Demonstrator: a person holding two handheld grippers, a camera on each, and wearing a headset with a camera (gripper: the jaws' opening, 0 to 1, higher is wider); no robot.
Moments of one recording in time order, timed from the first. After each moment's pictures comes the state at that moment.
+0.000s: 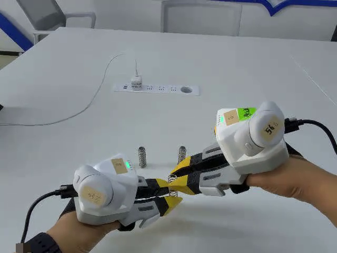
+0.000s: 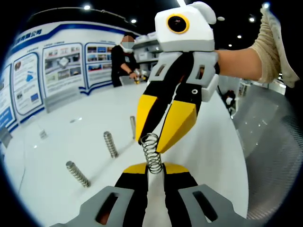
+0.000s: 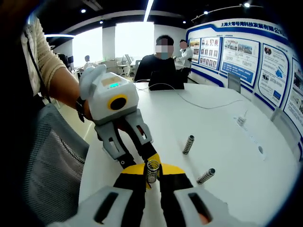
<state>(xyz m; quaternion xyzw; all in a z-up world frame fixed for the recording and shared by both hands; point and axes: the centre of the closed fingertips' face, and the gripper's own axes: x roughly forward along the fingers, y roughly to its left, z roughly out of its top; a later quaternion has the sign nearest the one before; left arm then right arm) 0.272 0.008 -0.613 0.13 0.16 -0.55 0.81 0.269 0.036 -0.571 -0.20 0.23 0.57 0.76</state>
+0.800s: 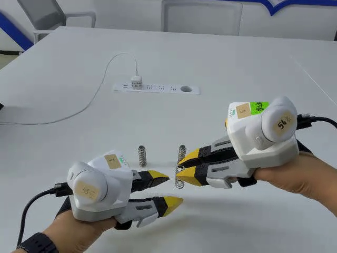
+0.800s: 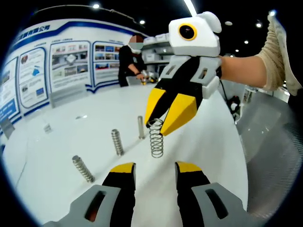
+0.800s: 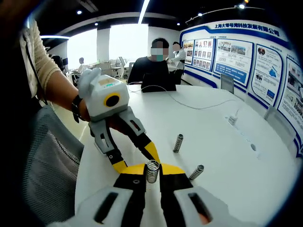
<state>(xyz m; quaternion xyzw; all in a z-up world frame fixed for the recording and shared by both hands) 0.279 0.017 -0.612 0.11 0.17 -0.53 0.83 0.281 0.020 -0.565 -0.20 0.22 0.55 0.78</state>
